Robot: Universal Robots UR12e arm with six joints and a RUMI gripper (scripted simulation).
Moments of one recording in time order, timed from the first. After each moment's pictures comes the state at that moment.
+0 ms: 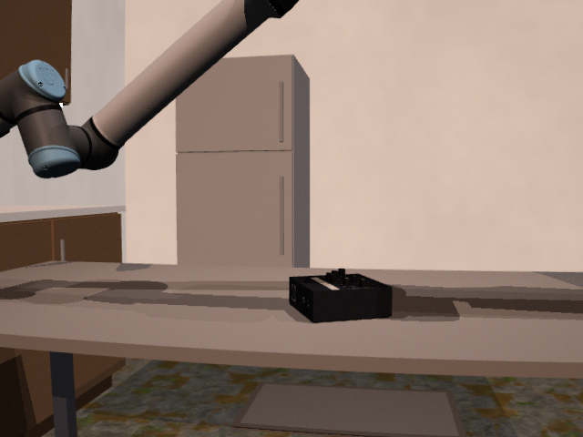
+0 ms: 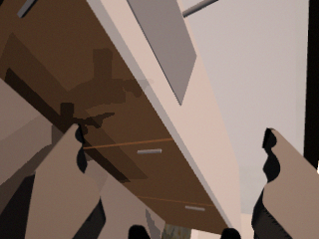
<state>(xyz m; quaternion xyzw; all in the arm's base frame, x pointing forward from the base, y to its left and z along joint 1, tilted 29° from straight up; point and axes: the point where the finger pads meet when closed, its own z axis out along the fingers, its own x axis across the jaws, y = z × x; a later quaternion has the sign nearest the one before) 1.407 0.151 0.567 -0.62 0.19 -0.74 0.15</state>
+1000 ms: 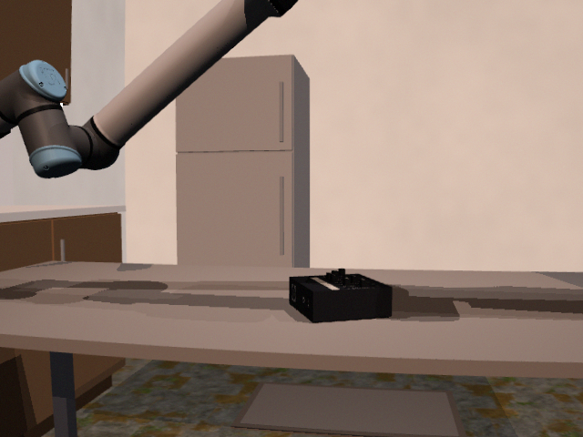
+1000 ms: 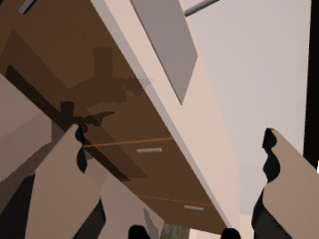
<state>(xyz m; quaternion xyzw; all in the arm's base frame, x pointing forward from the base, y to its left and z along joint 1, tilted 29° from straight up) 1.407 0.150 0.564 -0.63 0.19 -0.74 0.15</state>
